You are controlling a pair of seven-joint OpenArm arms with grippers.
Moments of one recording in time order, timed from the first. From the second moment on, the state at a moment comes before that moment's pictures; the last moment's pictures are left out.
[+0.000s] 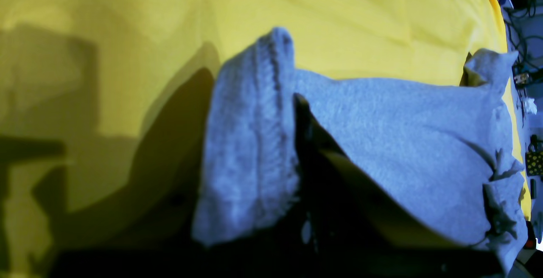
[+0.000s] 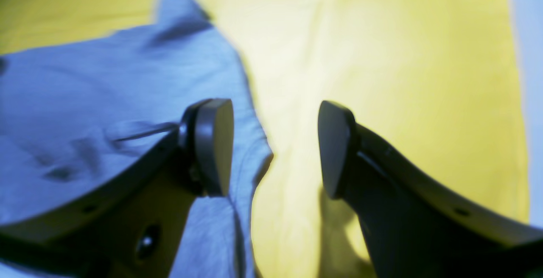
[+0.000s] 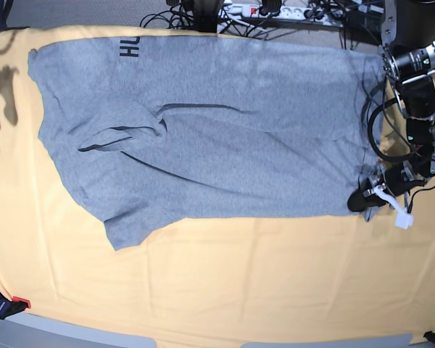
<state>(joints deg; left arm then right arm) -26.4 -28.5 -15.8 40.1 -53.0 -41.3 50.8 -12.0 32.3 49.8 94.6 63.1 41.6 -67.3</state>
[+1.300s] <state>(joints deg) -26.8 -27.9 -15.9 40.1 -52.8 -41.1 50.9 27.5 25.5 18.9 38.4 51.9 41.7 -65.2</state>
